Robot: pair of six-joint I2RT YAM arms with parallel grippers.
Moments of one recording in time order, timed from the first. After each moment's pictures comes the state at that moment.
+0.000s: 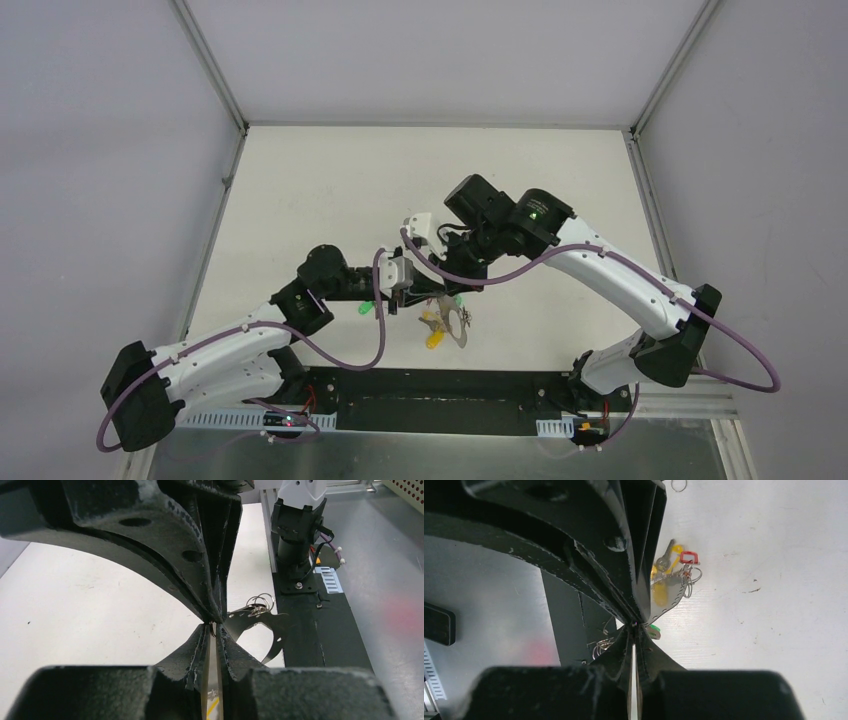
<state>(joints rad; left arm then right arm) -0.88 0.89 0.52 0.46 0.64 0.06 0.98 1.47 1.60 -1.22 -0.40 -0.37</state>
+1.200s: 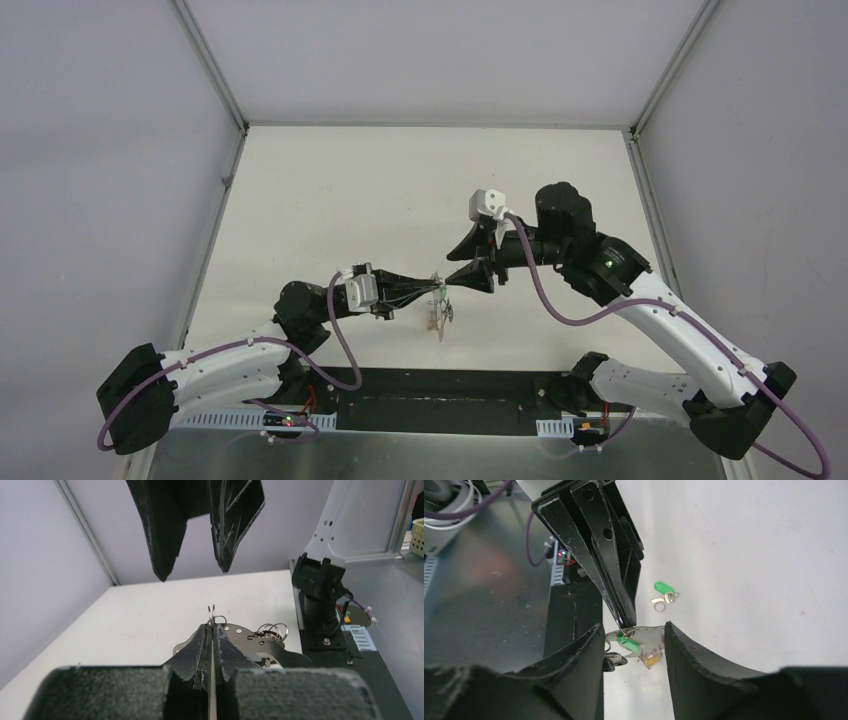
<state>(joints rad) -0.92 0.83 0.27 0.98 0.48 -0.01 0.78 1.02 1.14 -0.53 -0.70 -0.19</state>
